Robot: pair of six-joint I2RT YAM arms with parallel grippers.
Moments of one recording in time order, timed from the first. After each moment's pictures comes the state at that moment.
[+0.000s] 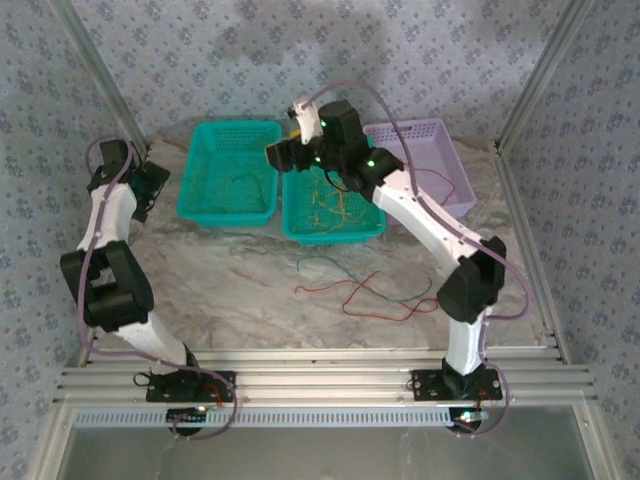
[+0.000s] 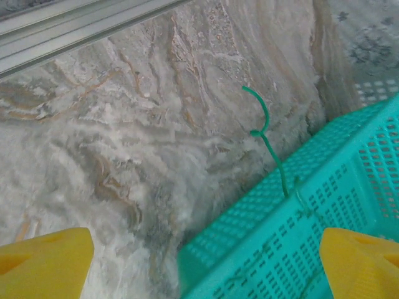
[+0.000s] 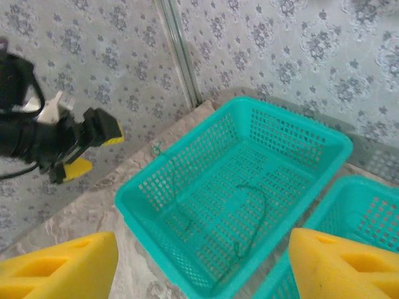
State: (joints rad) left arm 0.27 1.75 1.47 -0.64 0.03 -0.85; right arm 0.68 1.85 1.91 -0.39 -0.20 0.12
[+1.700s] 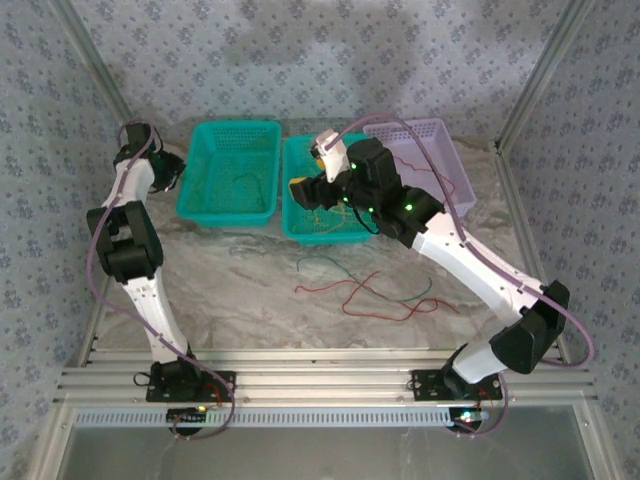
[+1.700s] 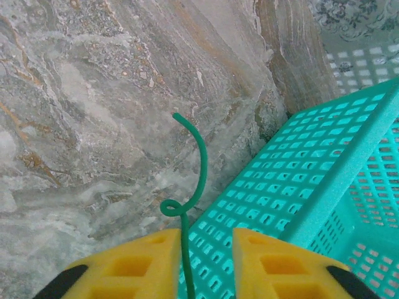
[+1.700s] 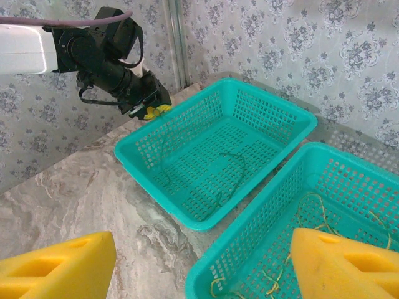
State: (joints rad) left arm 0.21 2.17 1.86 -0.62 0.18 -0.83; right arm 0.76 1.48 1.52 -0.37 -0.06 0.02
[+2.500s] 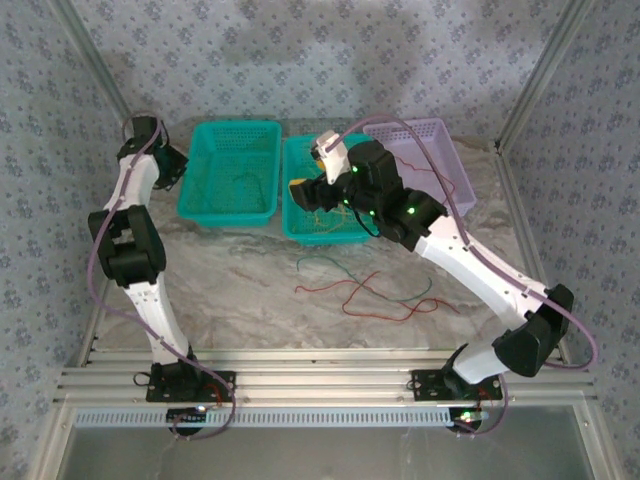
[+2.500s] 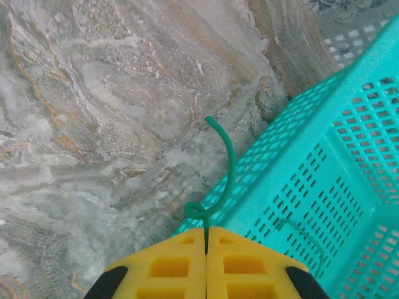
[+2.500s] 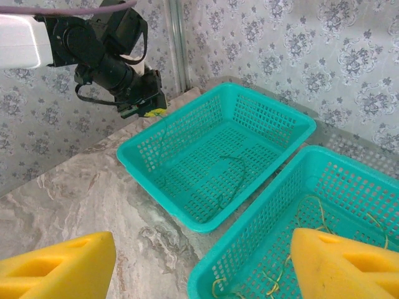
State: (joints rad) left arm 0.14 2.09 1.88 -0.73 0.04 -0.74; right arm 0.77 1.45 1.51 -0.37 -0.04 0.02
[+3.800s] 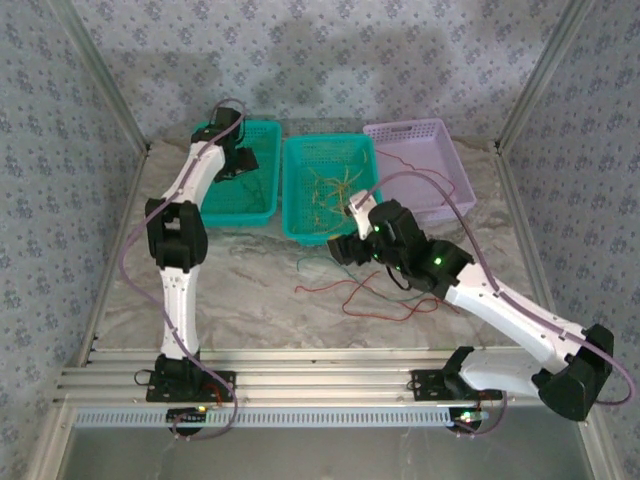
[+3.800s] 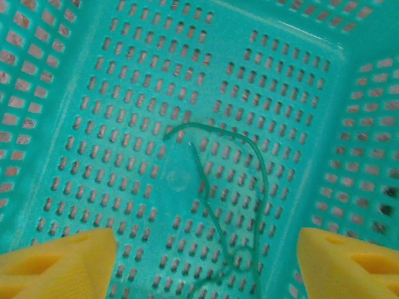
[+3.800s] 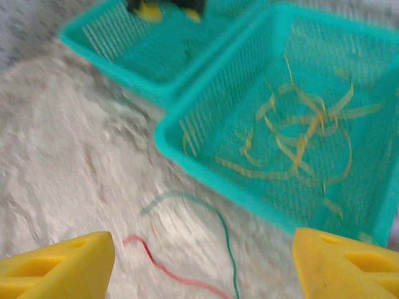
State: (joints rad) left arm -0.18 2.30 2.20 -0.95 -0.12 -0.51; right arm 0.82 1.13 1.04 -0.51 0.14 0.16
